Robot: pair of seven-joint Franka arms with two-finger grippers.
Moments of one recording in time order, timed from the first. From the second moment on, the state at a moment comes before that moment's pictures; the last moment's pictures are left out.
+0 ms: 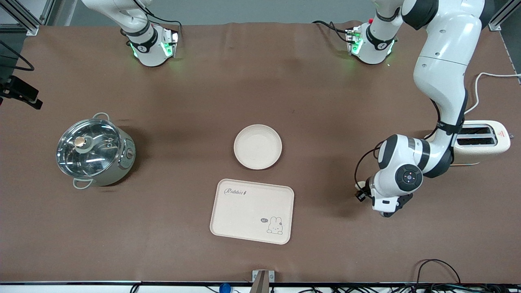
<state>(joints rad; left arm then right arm) -0.06 0.78 -0.19 -1.51 0.17 2.19 -0.95 0.09 0.01 -0.14 -1.46 -0.05 1.49 0.02</state>
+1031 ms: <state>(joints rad) 0.02 0.23 -0.19 -1.45 0.13 1.71 -0.31 0.09 0.01 -0.14 -1.46 -0.03 1.49 0.02</state>
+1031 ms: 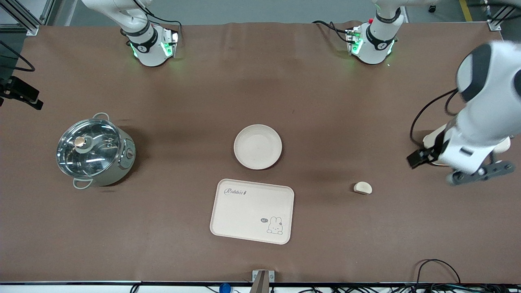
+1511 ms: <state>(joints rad) 0.01 0.00 -0.16 -1.48 0.05 1.47 -0.09 0.08 0.01 -0.15 -1.46 -0.02 1.49 0.01</state>
